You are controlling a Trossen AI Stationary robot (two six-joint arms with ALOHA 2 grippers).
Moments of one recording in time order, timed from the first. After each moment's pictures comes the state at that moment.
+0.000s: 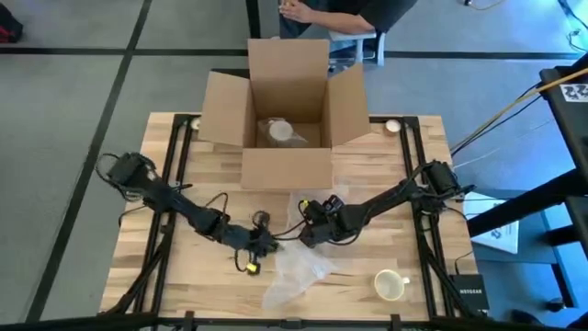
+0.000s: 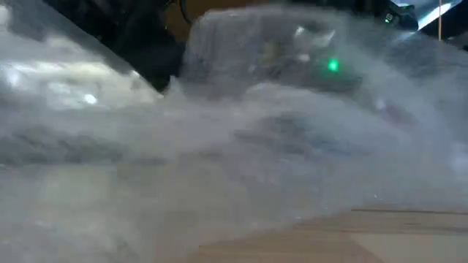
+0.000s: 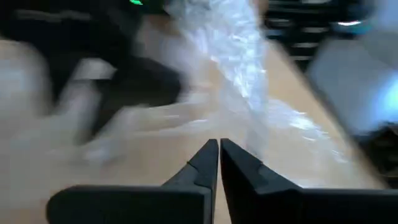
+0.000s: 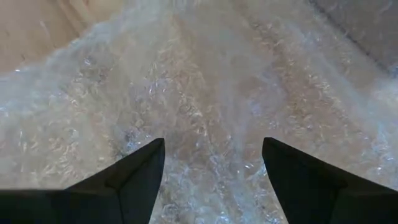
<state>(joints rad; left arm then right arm) -0.46 1.74 0.72 0.64 -0.21 -0.17 0.32 1.92 1.14 -0.46 0.48 0.91</state>
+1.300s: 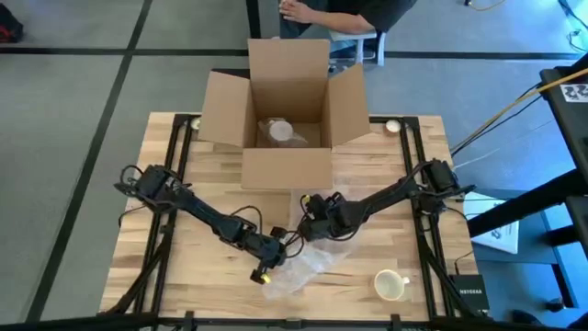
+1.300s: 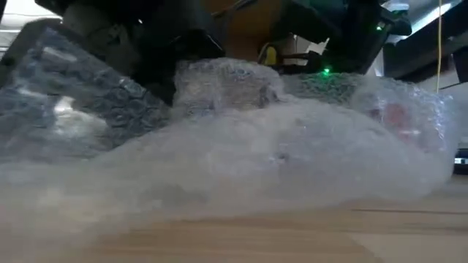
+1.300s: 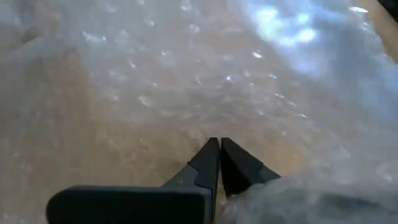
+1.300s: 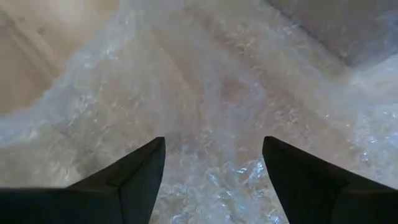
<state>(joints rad) -0.42 1.96 0.97 0.07 -0.01 -0.05 0.30 1.92 1.14 -0.50 0.50 1.01</state>
